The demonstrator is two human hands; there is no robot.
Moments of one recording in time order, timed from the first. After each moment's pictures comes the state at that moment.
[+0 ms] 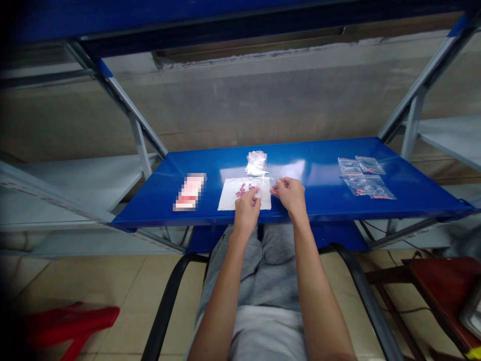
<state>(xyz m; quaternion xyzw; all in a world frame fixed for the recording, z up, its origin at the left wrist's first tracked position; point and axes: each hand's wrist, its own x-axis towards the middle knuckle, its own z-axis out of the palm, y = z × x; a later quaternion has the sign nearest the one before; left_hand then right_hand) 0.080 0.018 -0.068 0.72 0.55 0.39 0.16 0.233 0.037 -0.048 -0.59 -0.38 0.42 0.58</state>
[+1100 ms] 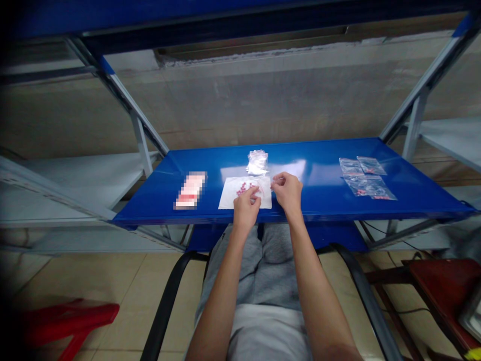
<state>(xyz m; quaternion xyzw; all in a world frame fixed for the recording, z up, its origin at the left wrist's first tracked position) 0.079 0.017 -0.064 0.67 0.57 0.41 0.24 0.230 0.044 -0.044 -0.66 -0.52 0.23 0.49</state>
